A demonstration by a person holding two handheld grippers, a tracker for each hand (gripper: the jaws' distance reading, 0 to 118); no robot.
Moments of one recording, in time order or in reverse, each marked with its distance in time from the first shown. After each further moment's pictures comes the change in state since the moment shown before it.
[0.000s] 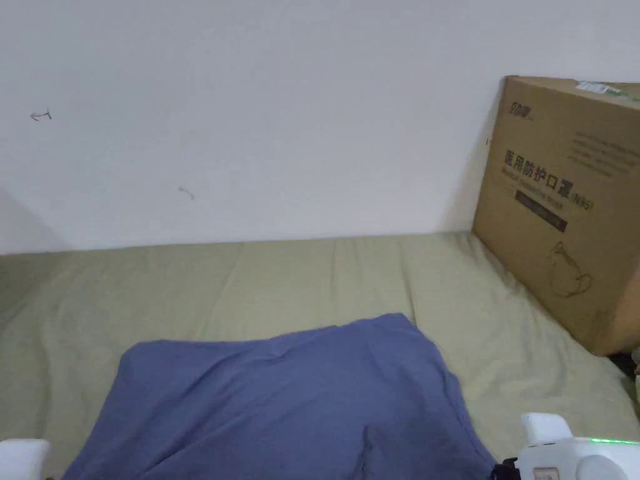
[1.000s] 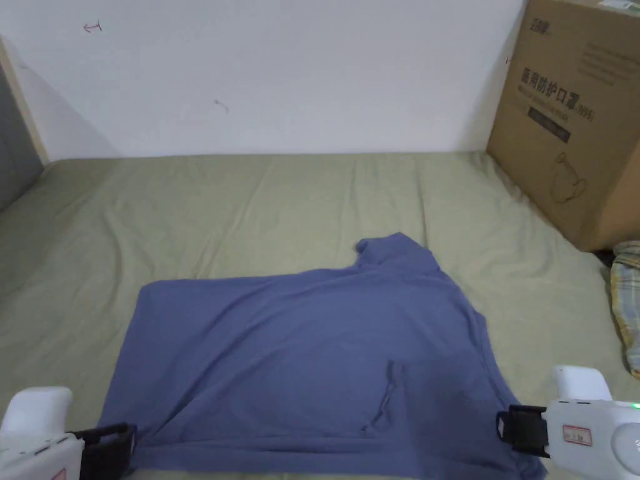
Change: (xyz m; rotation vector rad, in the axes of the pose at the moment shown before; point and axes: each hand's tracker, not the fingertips) left arm -0.007 -0.151 0.149 0.053 -0.151 0.100; right arm -0.012 -0.153 0.096 0.065 -0.021 0.022
